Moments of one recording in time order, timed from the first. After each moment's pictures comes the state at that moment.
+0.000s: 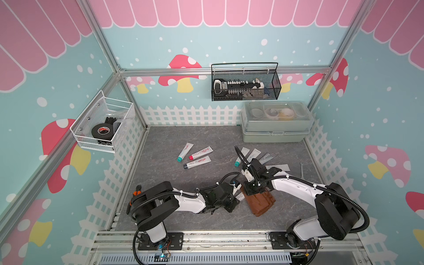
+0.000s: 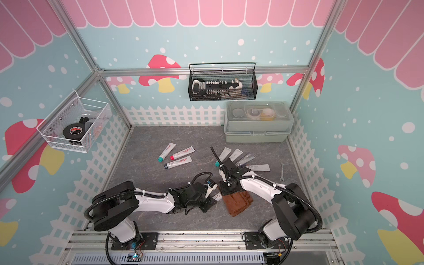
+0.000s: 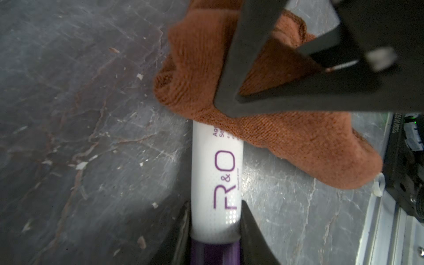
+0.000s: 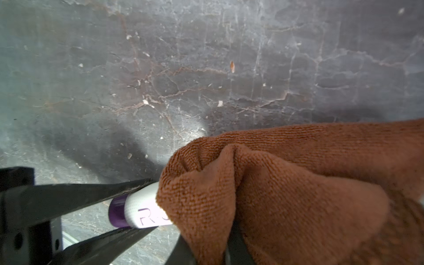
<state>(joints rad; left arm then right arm) -1.04 1.70 0.66 0.26 0.11 -0.36 0.62 1.49 0.84 -0.64 -0.15 0.31</state>
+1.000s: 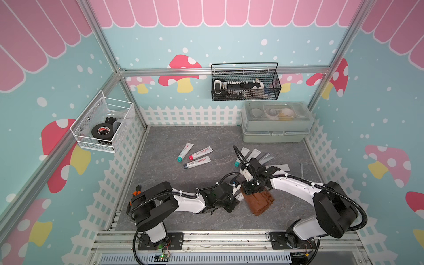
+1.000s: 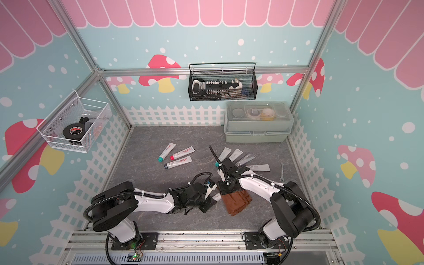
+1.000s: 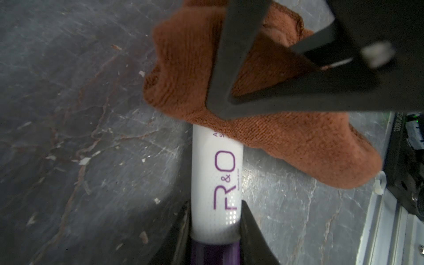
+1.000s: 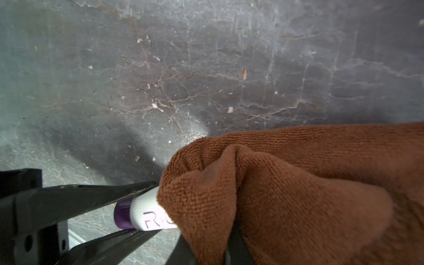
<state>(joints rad) -1.04 1.69 0.66 0.25 0.11 -0.36 0.62 1.49 0.85 -0.63 -0.20 0.31</state>
